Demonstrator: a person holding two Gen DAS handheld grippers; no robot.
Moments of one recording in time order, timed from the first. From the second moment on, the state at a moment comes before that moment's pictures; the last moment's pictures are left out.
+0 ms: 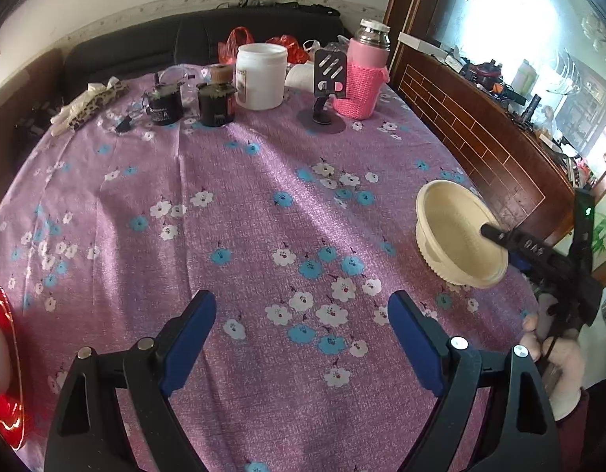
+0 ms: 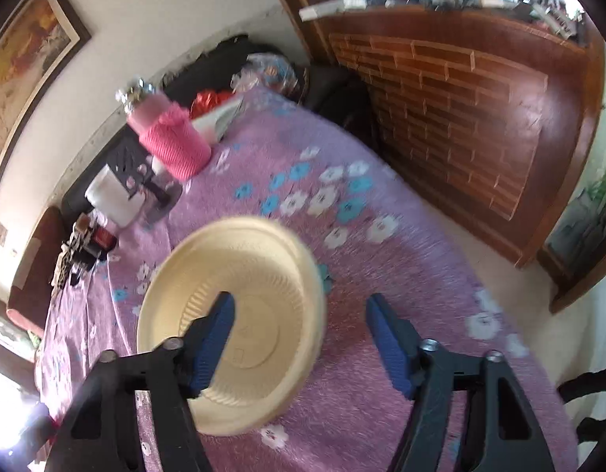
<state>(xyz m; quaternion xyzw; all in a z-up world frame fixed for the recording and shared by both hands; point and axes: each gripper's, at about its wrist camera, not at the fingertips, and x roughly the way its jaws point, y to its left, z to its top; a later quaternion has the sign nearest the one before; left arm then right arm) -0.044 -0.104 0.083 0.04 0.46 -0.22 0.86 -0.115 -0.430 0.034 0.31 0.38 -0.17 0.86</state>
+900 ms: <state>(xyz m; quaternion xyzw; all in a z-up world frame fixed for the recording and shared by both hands) 0.027 -0.285 0.007 0.09 0.54 -0.29 0.78 -0.115 -0.416 0.011 0.32 0.37 -0.15 0.86</state>
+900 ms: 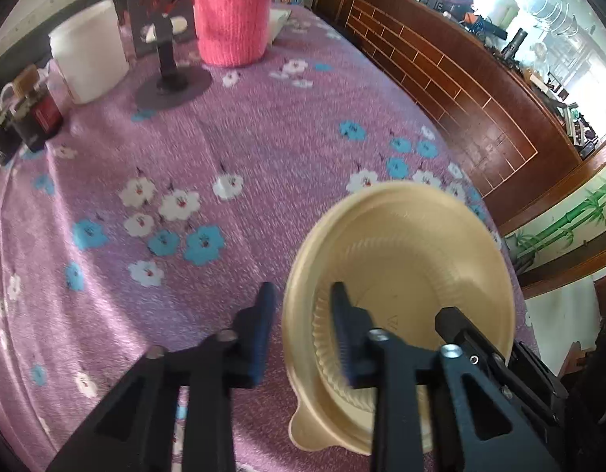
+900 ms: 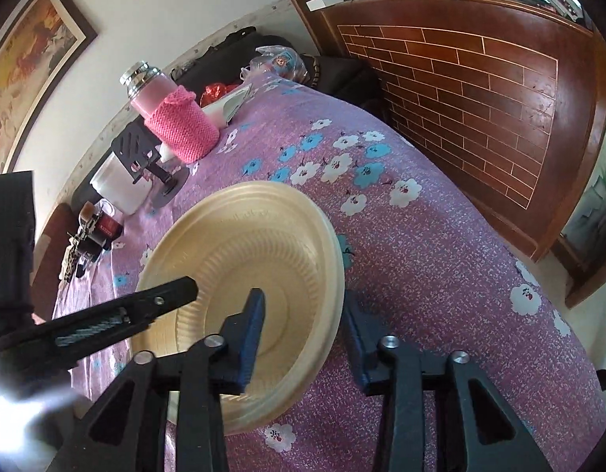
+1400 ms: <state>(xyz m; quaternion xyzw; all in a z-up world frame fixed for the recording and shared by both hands) -0.001 -0.233 0.047 0.05 0.49 -0.28 0.82 -0.117 -0.395 0.028 0.30 0.33 -0.12 0.89</state>
